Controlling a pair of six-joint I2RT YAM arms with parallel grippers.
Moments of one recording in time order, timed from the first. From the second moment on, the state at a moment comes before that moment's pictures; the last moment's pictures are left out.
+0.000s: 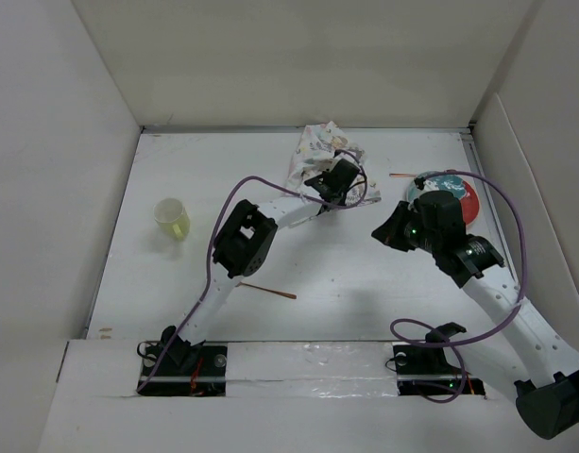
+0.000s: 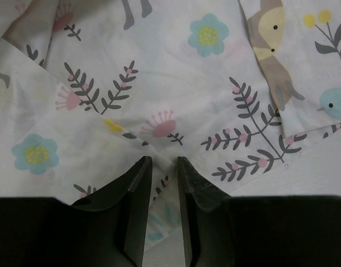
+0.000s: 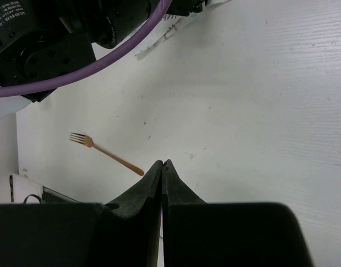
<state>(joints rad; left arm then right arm) -0.78 2.44 1.99 -0.35 -0.34 -0.35 0.40 0.91 0.88 -0.57 -0.13 0.66</state>
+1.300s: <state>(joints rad) -0.63 1.66 1.34 -0.24 -0.31 -0.44 0.40 1.47 1.10 -0.45 0.05 0.62</state>
